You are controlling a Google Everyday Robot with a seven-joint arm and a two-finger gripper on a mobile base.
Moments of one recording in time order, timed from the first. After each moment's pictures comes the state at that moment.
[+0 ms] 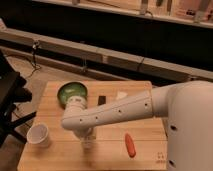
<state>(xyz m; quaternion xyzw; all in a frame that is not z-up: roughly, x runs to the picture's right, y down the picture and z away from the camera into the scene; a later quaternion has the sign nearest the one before) -0.086 0.231 0.741 -0.25 -0.19 -0.66 0.68</state>
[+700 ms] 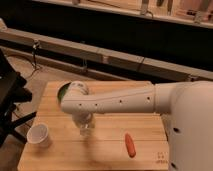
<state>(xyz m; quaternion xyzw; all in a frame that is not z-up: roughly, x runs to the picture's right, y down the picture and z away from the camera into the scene) -0.091 0.181 0.744 -0.23 -0.20 -0.66 0.69</state>
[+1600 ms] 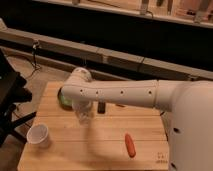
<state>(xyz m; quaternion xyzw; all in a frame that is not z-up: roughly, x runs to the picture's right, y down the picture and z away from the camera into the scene) -0.098 0.129 0.744 -0.21 -0.22 -0.66 0.69</state>
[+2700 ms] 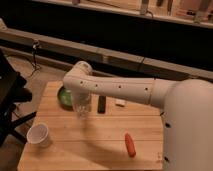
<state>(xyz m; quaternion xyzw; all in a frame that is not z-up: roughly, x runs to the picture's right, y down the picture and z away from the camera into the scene) -0.112 0.102 0.763 -0.19 -0.24 -0.66 0.68</state>
